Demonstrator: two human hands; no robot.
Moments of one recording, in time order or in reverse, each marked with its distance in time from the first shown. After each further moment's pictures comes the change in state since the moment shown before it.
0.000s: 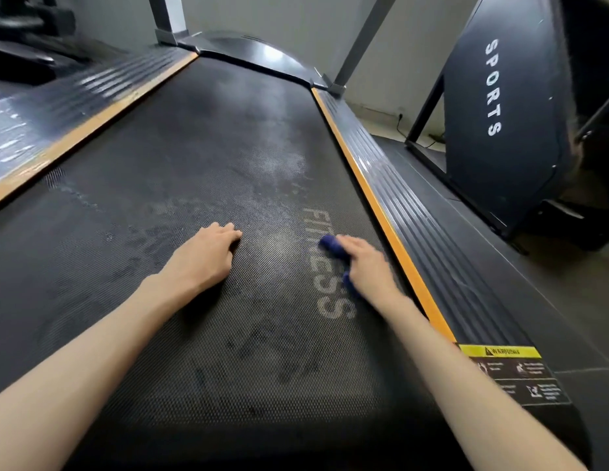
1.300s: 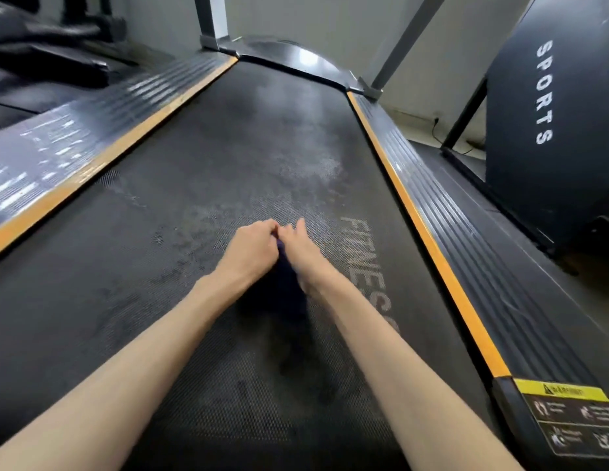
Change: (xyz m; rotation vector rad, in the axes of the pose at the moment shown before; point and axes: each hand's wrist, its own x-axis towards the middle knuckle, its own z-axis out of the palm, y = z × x) left_hand 0.014 0.006 -0.009 -0.394 0.196 -0.186; right_hand 0.011 -0.162 0.054 0.712 -0.277 0.093
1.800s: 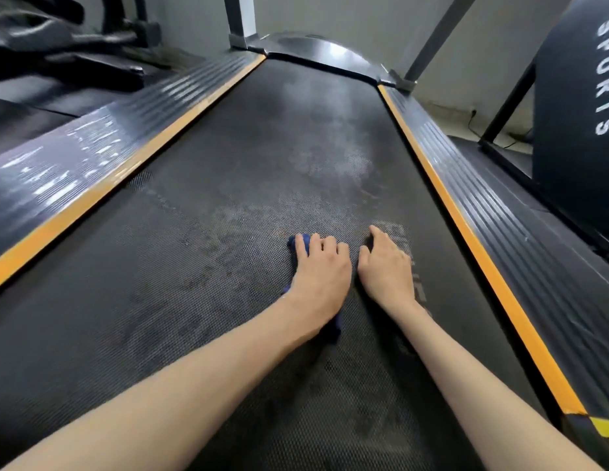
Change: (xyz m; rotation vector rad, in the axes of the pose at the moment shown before) left_hand -0.010 0.026 0.055 0.601 0.028 0.246; right_hand 0.026 0.062 -0.060 -0.768 0.381 -0.087
